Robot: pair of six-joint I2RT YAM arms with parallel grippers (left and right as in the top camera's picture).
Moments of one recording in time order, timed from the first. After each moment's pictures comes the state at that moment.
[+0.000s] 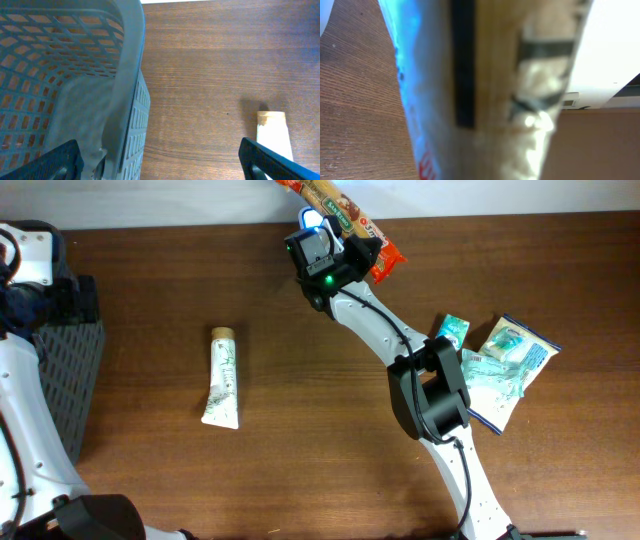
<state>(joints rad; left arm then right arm) 0.44 1.66 1.81 -1.01 0.12 0.37 0.51 2.53 2.18 -0.46 1.14 -0.53</state>
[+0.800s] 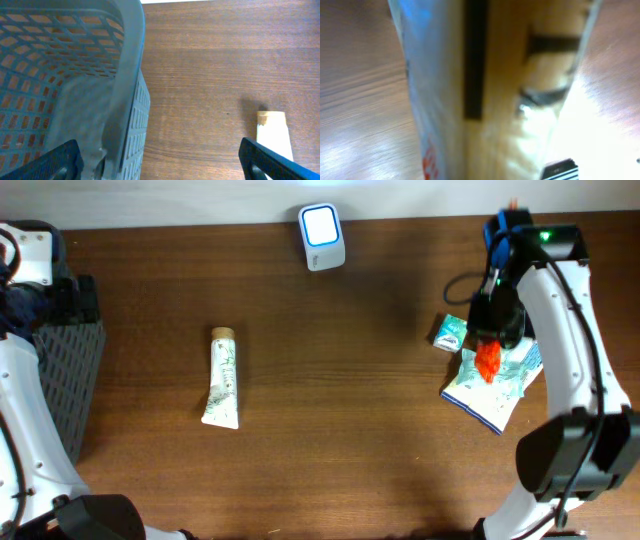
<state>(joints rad) 0.44 1.66 1.81 -1.01 0.12 0.37 -0.01 1.89 1.83 -1.54 0.15 0.32</state>
